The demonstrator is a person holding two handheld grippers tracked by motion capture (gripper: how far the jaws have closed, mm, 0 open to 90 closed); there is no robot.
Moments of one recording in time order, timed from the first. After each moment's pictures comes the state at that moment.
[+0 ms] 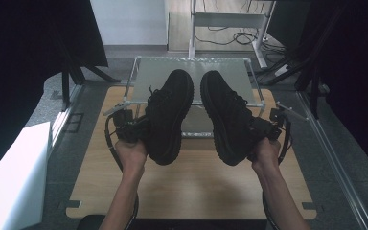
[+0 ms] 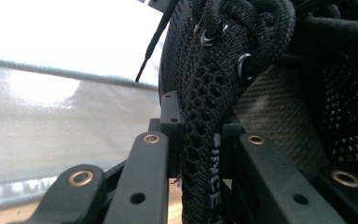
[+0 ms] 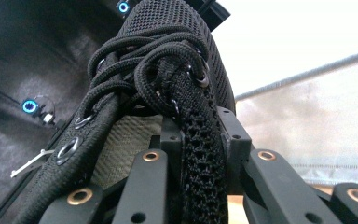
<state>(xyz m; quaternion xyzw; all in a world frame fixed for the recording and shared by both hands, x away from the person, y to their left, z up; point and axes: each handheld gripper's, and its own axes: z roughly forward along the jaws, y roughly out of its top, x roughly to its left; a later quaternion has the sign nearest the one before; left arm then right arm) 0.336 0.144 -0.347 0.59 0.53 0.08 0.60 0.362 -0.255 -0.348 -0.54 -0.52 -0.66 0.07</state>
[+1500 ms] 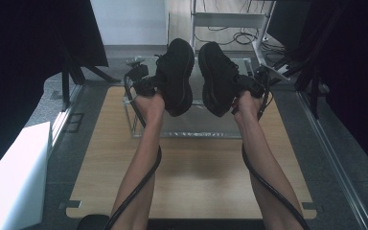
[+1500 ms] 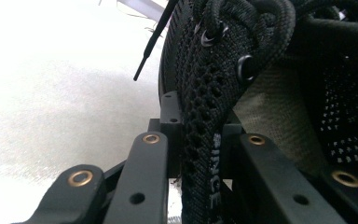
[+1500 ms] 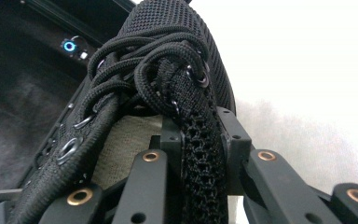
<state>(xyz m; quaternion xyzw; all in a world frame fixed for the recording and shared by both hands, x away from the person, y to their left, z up) 0.464 0.112 -0.306 0.54 0.63 0.10 0.55 0.486 -0.224 -0.318 -0.63 -0.47 -0.62 0.02</state>
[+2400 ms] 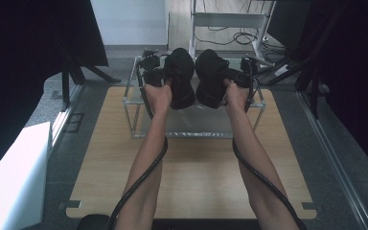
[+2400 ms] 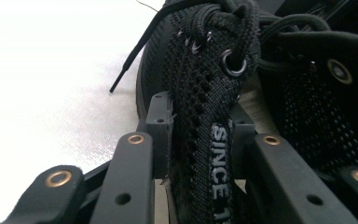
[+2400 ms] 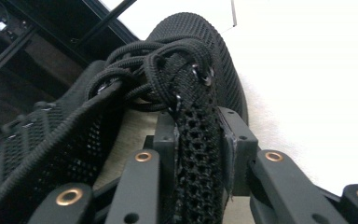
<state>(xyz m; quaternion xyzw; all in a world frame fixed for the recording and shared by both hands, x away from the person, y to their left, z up) 0.505 0.087 -0.301 0.60 0.65 0.15 0.45 0.525 -0.194 -0.318 -0.65 -0.53 -0.54 -0.09</state>
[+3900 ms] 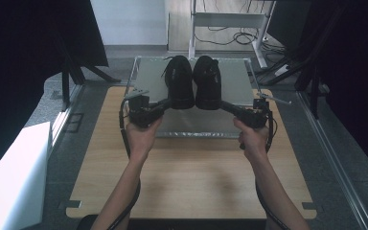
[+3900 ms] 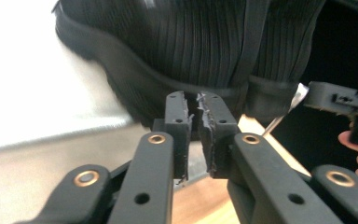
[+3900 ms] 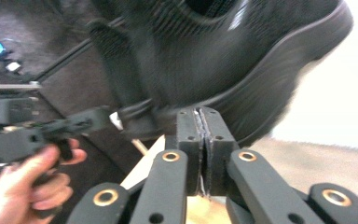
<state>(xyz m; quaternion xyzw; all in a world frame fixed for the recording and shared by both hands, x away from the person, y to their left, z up) 0.379 0.115 -0.344 0.67 0.48 0.13 0.55 0.402 -0.228 -0.356 -0.45 -0.62 -0.64 -0.01</state>
